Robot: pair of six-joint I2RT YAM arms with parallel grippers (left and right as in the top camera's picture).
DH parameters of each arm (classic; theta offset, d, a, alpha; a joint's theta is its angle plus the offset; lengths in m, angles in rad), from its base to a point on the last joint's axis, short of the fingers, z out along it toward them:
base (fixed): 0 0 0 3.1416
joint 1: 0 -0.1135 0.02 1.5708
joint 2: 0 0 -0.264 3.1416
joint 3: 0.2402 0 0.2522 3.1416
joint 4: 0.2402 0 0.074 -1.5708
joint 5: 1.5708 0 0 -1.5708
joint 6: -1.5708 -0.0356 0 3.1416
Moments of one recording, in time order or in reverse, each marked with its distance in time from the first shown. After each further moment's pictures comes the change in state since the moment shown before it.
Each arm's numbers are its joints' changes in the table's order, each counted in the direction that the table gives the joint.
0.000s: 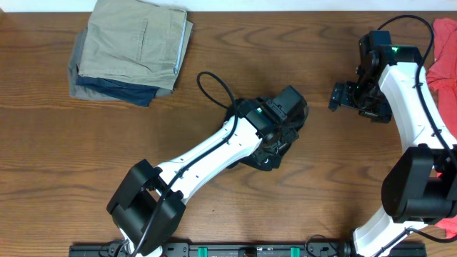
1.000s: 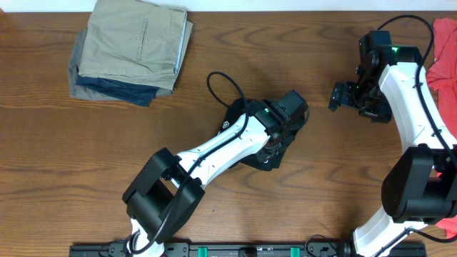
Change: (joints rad) left arm 0.000 0.098 -0.005 -0.036 -0.023 -0.064; right arm 0.000 0.000 0.000 0.000 0.000 0.000
